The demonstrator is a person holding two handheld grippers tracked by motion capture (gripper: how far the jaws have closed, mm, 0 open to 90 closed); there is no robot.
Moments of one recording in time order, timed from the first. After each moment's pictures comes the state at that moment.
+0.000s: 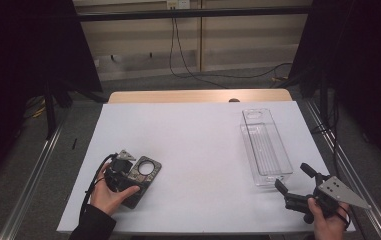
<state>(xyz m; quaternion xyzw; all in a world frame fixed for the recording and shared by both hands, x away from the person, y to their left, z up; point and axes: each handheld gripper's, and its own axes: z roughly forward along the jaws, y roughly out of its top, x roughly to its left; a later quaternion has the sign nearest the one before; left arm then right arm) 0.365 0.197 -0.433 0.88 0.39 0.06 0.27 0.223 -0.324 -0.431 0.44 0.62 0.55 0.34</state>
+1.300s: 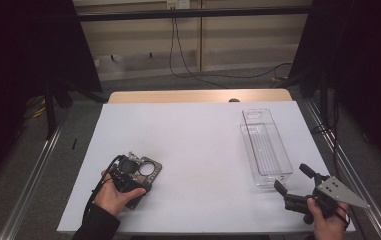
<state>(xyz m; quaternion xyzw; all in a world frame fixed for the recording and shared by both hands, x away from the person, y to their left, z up) 0.364 0.179 -0.437 0.89 0.40 0.08 0.20 0.223 -0.323 -0.433 0.43 0.63 0.55 0.33</state>
